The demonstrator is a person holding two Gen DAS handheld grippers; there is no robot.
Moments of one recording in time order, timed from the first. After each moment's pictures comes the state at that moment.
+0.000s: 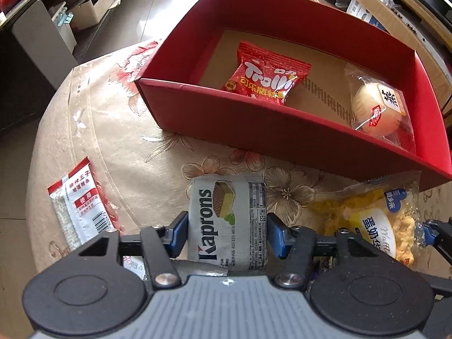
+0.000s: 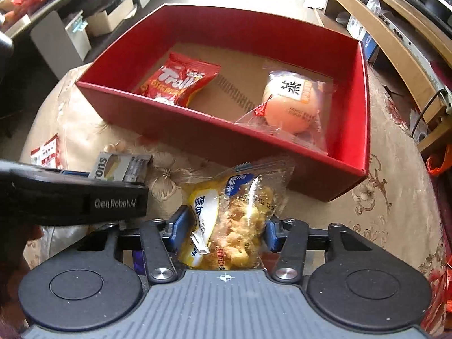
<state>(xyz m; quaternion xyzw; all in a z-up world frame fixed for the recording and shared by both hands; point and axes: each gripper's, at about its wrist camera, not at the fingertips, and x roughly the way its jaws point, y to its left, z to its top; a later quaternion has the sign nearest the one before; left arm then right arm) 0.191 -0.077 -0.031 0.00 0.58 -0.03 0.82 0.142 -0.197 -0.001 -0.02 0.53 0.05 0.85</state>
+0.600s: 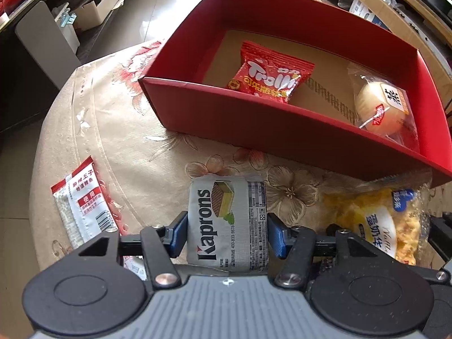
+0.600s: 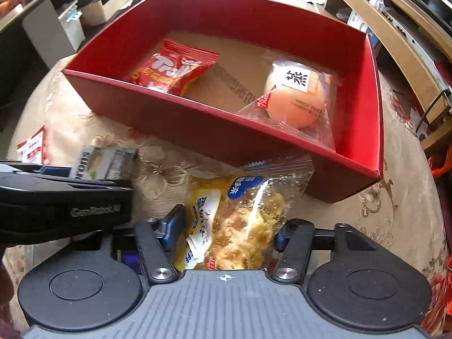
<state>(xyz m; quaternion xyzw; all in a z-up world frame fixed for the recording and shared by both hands) 0.187 -0.076 -0.030 0.01 0.58 -0.03 0.82 0.148 -0.189 -0.014 -0.04 0.54 0.04 0.84</state>
